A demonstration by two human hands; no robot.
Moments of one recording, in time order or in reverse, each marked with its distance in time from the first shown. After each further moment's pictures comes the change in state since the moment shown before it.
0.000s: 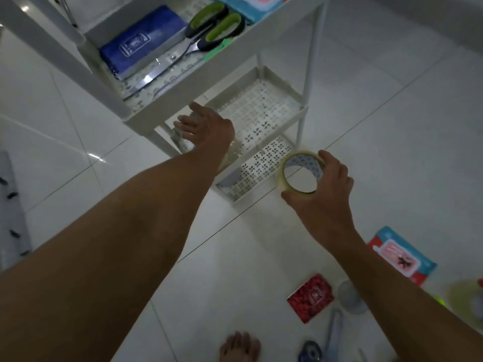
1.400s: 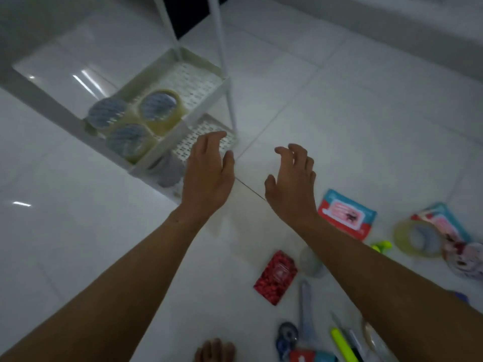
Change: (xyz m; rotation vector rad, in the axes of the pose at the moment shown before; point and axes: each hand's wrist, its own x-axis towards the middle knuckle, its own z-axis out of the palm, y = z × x) left_hand -0.182 -0.055 0.061 -0.353 -0.098 0.879; right_hand -0.030 0.098 0.004 -0.369 0.224 -0.046
